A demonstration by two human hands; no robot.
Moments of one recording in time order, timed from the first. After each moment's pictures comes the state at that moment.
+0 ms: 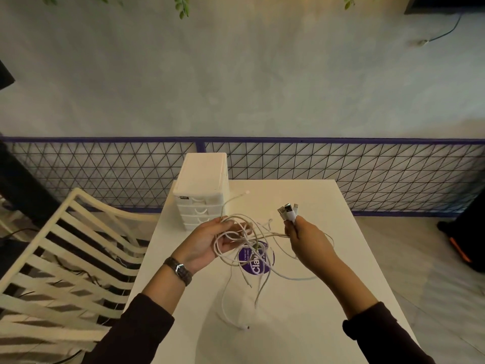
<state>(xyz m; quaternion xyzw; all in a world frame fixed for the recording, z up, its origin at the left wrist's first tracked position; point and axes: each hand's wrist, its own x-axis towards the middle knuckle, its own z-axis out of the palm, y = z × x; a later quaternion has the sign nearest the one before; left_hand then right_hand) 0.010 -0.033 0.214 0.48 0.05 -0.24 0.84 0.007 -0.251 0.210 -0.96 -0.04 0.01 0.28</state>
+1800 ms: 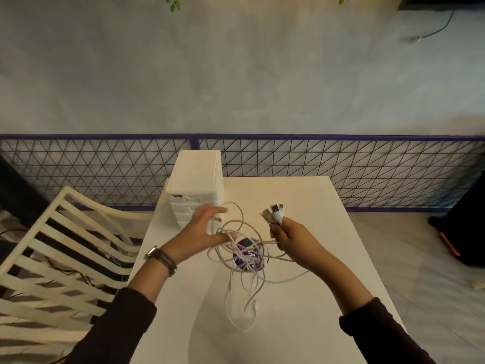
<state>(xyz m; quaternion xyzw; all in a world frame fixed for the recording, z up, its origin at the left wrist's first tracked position) 0.020 -0.017 0.209 0.86 -0.11 -0.14 0.48 0.010 -0.251 0.209 -0.91 -0.09 0.08 0.41</state>
